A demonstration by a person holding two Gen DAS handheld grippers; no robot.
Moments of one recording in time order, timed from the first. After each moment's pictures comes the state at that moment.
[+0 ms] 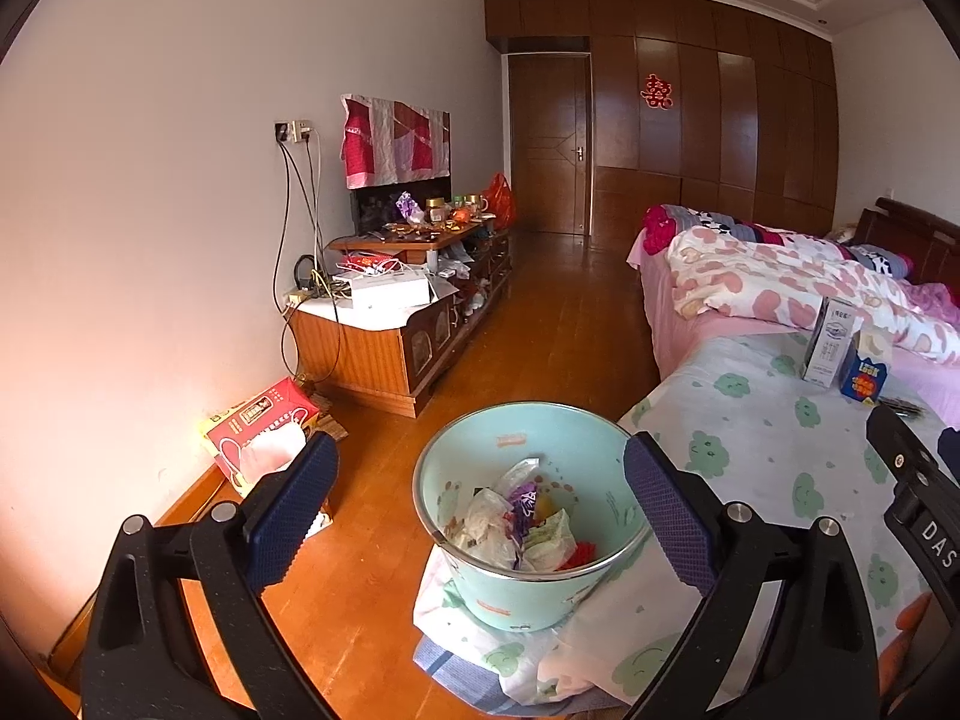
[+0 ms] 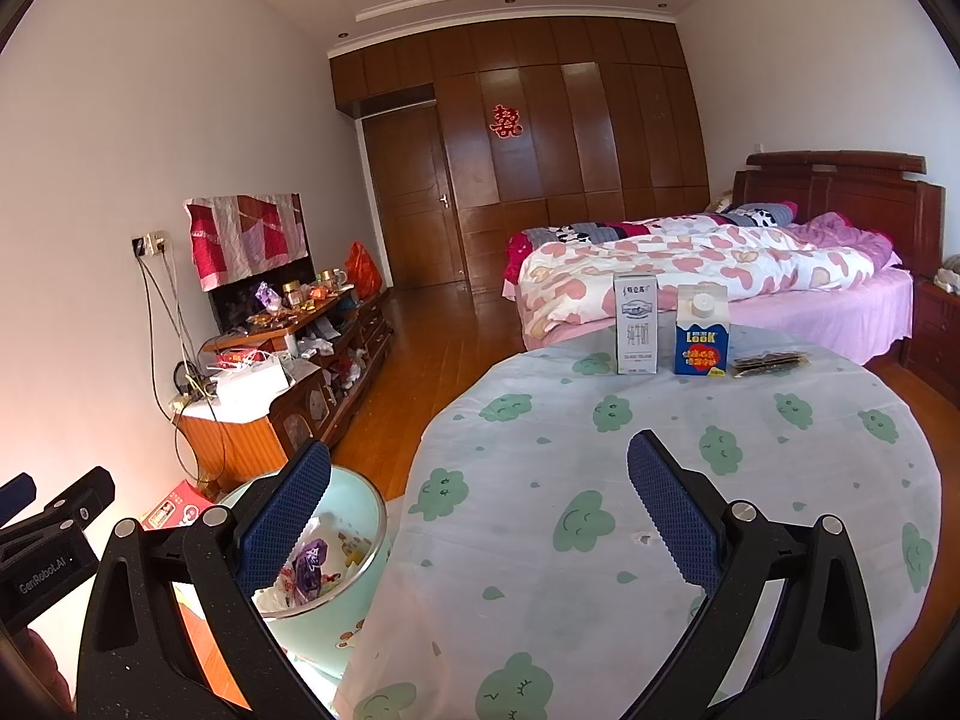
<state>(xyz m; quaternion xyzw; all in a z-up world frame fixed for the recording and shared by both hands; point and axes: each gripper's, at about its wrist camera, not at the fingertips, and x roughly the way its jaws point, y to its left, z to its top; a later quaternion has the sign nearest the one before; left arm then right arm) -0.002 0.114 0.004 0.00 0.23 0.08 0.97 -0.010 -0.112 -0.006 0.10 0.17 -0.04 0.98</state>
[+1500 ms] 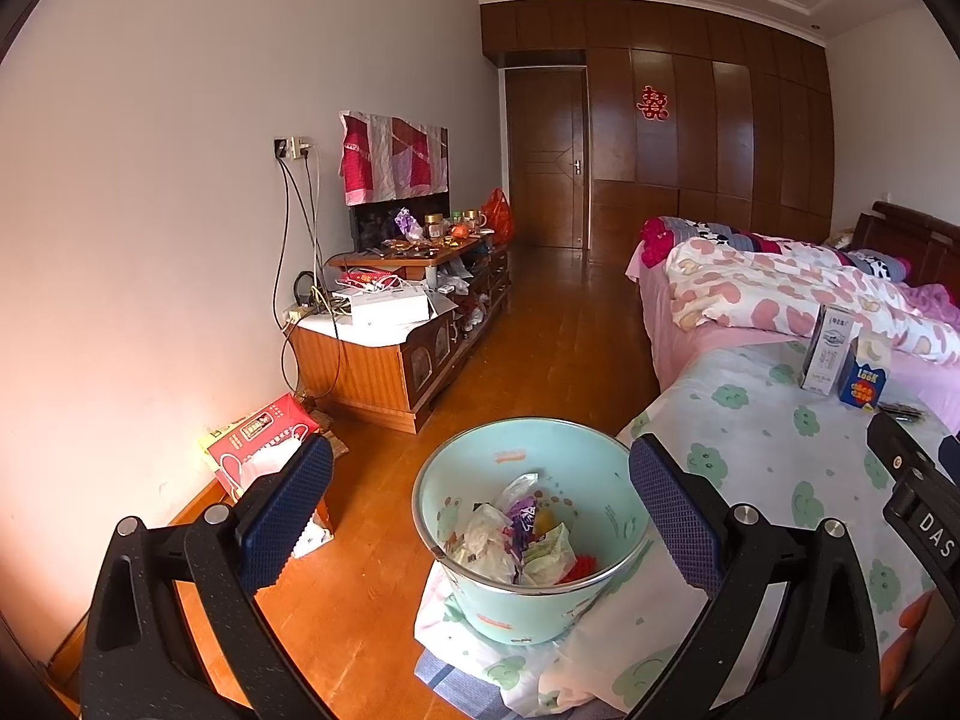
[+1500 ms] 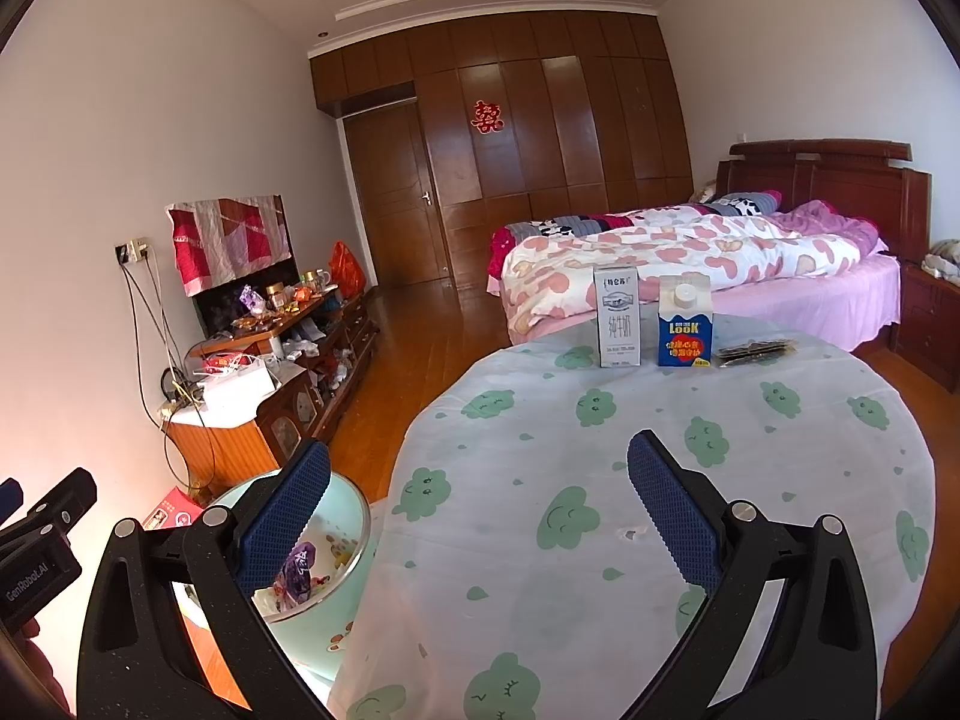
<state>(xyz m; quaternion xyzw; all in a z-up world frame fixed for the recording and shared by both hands) -0.005 0.110 0.008 0.01 0.21 0.08 0.97 -0.006 -0.116 -0.007 0.11 0.18 -0.05 0.98</state>
